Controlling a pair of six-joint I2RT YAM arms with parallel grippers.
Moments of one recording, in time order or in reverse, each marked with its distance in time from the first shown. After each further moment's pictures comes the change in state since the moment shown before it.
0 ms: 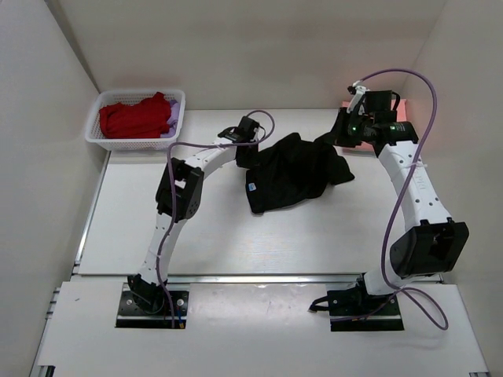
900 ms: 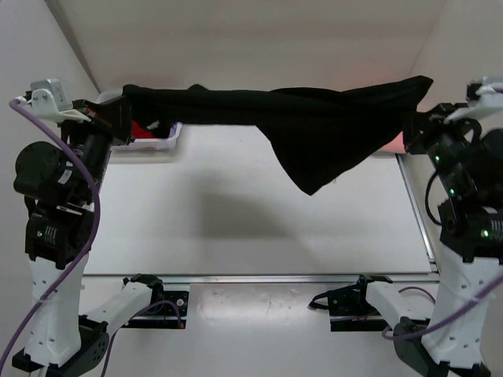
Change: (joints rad) left arm 0.251 -1.434 -0.295 0.115 -0.125 0.062; right arm -0.160 -0.520 0.165 0.008 0.150 -0.054
